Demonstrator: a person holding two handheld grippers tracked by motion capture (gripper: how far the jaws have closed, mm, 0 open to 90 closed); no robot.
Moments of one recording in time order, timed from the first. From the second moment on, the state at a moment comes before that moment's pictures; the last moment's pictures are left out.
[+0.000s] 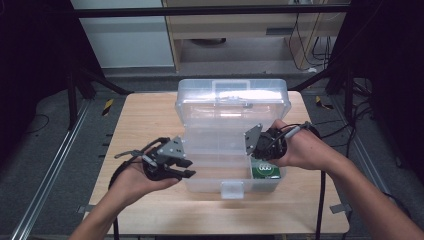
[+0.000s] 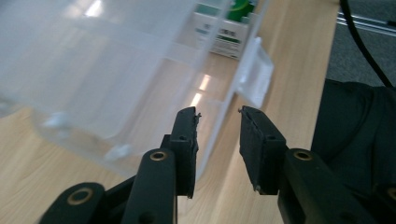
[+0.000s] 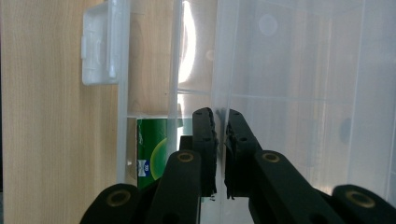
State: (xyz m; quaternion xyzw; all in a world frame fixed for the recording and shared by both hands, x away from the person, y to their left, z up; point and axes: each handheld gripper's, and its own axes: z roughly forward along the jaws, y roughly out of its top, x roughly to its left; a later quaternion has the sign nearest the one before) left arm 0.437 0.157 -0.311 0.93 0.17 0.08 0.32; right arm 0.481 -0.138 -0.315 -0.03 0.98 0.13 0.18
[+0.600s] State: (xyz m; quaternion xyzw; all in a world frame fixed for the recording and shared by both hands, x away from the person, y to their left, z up) left arm 0.505 0.182 -0.272 0.91 0.26 0.11 0.30; right arm 0.479 -0.137 -0.316 -0.03 0.98 0.12 0.18
